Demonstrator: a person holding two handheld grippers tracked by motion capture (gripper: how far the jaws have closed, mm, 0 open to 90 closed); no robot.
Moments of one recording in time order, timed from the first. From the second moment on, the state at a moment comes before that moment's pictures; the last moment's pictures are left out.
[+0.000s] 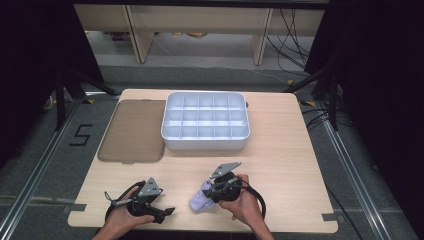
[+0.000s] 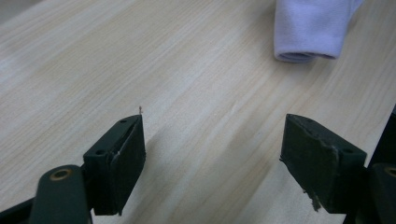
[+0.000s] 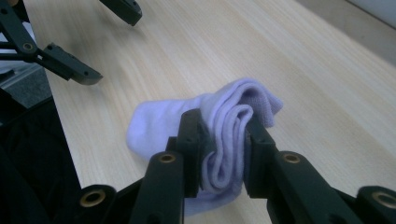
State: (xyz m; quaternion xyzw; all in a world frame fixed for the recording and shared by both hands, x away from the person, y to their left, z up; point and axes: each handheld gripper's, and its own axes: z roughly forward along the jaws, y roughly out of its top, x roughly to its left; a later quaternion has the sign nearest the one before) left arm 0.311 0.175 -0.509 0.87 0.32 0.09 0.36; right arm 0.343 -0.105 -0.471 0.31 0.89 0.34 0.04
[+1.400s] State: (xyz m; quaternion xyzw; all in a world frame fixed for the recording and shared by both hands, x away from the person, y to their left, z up) left arm 0.314 0.183 -0.505 0.86 0.33 0.10 0.37; right arm 0.375 -0.145 -0.403 0.32 0.88 0.32 0.14
